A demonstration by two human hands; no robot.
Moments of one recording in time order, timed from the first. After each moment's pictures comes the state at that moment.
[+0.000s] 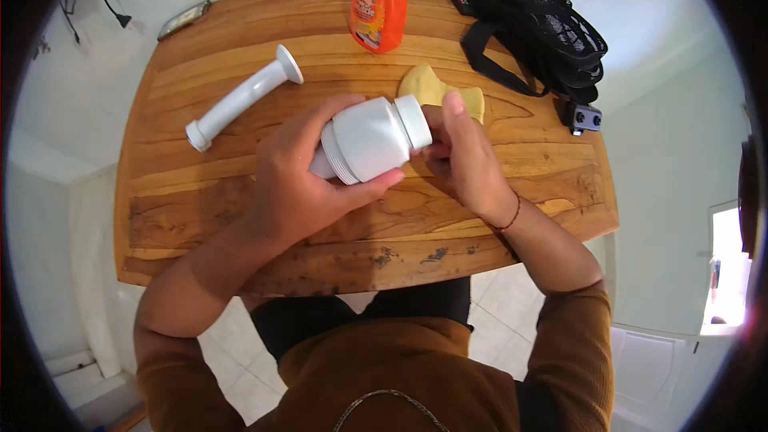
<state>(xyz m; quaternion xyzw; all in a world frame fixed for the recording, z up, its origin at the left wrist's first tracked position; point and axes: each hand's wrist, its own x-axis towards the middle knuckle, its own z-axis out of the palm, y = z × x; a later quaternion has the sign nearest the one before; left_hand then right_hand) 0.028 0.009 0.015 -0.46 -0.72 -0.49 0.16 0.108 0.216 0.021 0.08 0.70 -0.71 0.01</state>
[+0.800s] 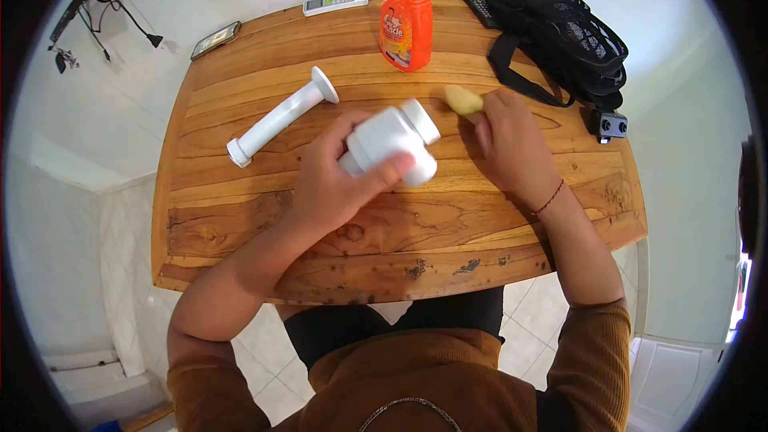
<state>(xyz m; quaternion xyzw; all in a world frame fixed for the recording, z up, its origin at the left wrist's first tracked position) 0.014 0.007 0.000 -0.31 -0.70 -0.64 -0.11 0.090 0.263 0.009 -0.01 0.98 -0.08 -0.18</state>
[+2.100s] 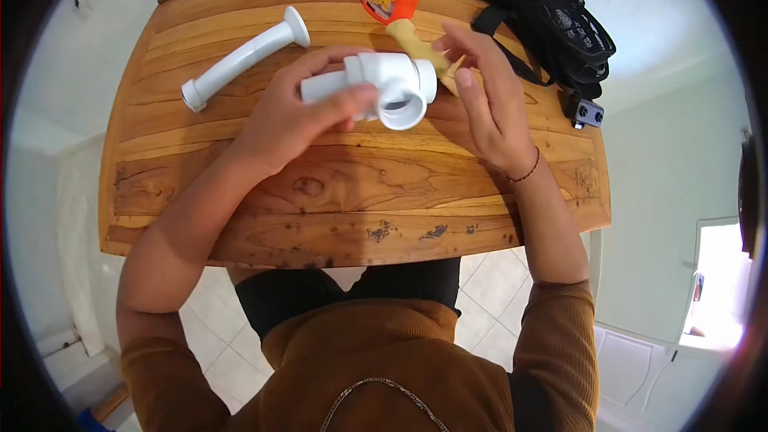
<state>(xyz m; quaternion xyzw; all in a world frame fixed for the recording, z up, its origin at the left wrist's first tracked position) -0.002 0.000 -0.002 -0.32 -0.65 -0.66 -0.16 0.086 0.257 0.021 -0.19 0.88 -0.36 -0.26</state>
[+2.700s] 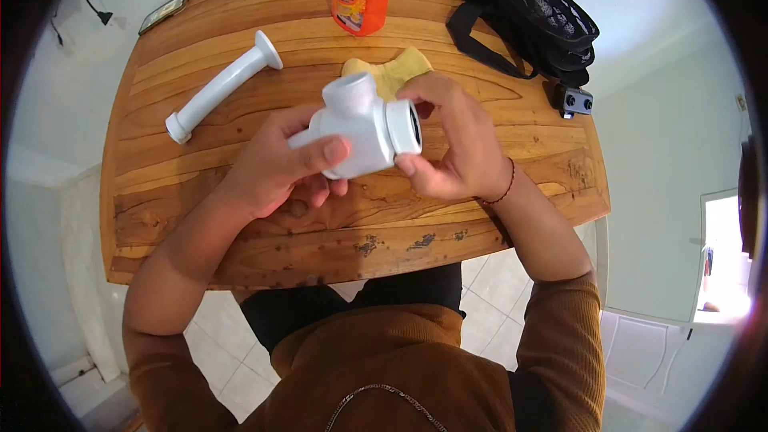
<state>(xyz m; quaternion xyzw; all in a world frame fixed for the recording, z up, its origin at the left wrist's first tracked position) 0.013 -0.008 0.006 -0.29 -0.58 -0.64 -0.41 0.102 0.239 0.014 -0.27 0.86 -0.33 -0.28</state>
